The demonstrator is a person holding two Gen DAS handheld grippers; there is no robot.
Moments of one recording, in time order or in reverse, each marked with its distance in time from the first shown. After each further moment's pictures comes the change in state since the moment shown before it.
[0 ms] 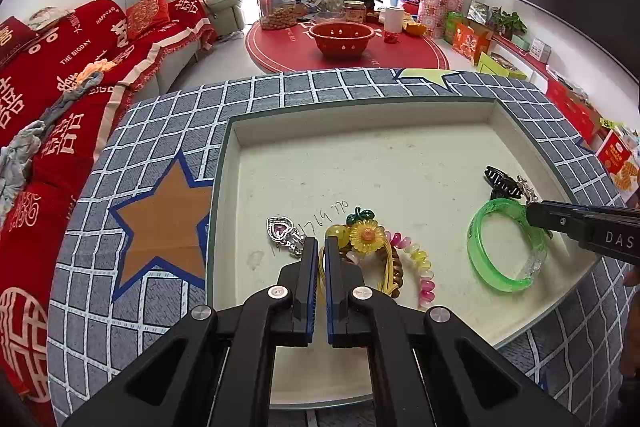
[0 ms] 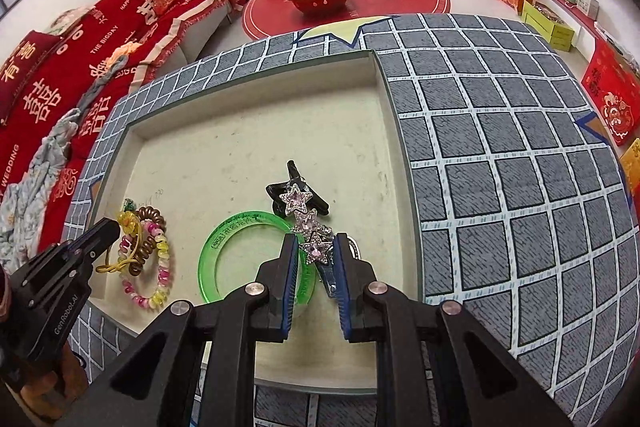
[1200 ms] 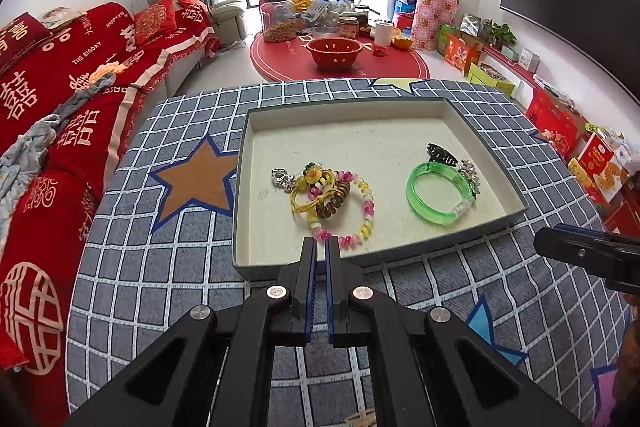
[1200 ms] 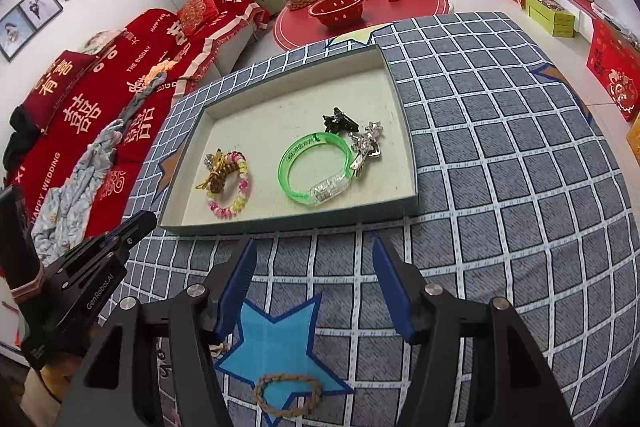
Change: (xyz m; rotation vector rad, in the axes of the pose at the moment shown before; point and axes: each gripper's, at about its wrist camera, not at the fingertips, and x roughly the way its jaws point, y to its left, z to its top) left arm -0.100 -0.009 -0.045 -0.018 -0.030 -0.027; right arm -0.096 0.009 -0.084 0.041 -0.061 0.129
